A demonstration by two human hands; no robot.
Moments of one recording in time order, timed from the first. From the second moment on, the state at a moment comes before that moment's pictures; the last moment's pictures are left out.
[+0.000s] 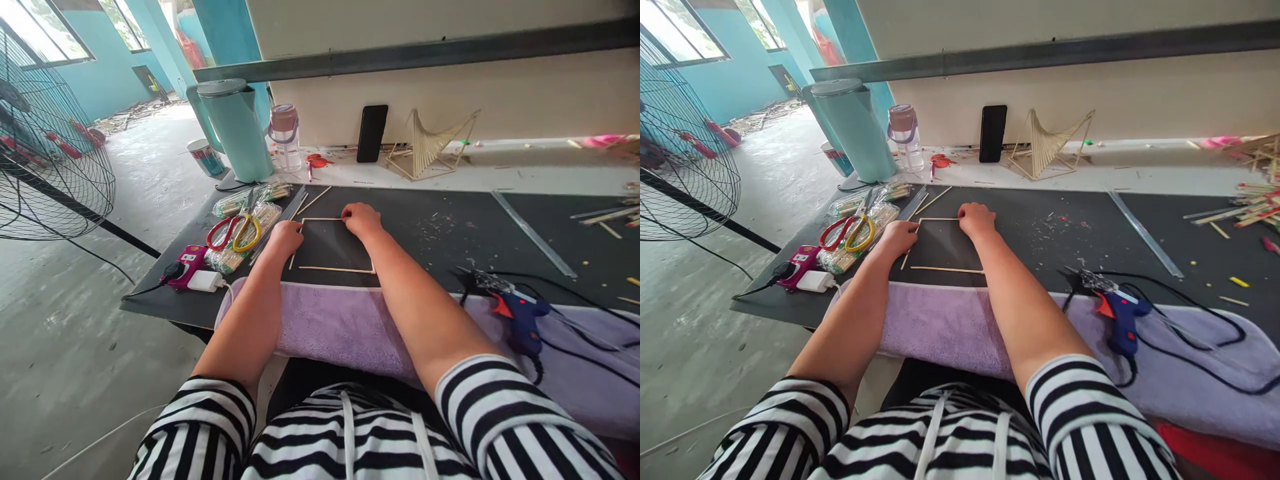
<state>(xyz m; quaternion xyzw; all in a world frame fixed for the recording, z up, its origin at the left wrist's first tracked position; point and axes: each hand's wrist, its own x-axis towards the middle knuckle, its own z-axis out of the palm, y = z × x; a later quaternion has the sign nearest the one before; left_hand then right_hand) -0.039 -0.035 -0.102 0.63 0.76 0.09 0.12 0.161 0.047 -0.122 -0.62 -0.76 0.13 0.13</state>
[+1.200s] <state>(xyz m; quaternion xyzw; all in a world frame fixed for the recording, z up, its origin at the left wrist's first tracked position) -0.037 -0.039 -0.095 0.64 0.75 0.09 0.14 0.162 0.048 -0.124 -0.62 -0.76 0.14 0.14</state>
